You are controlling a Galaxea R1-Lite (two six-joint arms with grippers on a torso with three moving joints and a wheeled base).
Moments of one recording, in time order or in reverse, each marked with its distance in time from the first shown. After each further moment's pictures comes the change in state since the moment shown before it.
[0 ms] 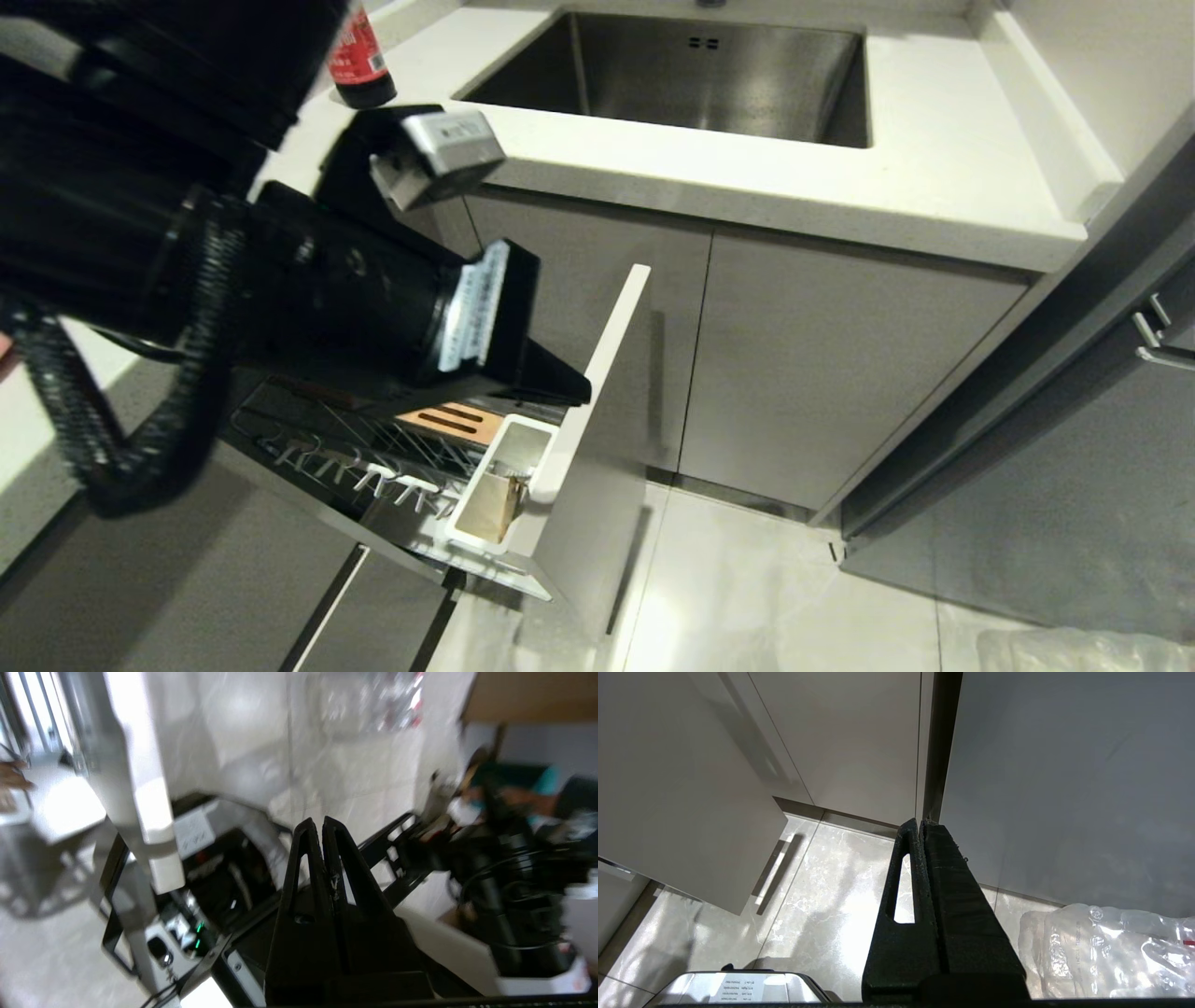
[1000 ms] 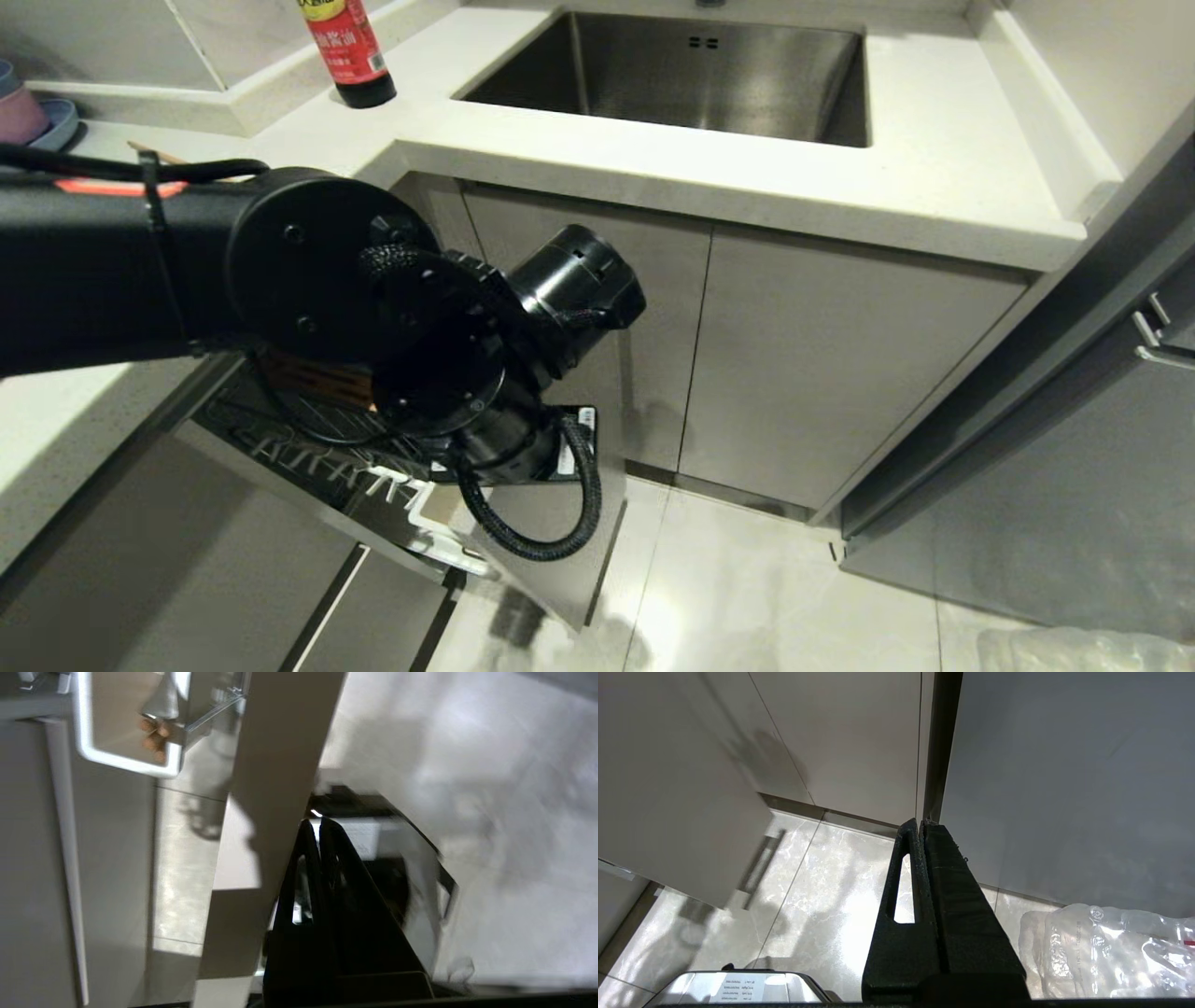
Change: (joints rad) left arm 0.030 0.271 0.081 0.056 0.539 -0.171; right arm 0.000 0.000 0.000 0.000 0.000 0.000
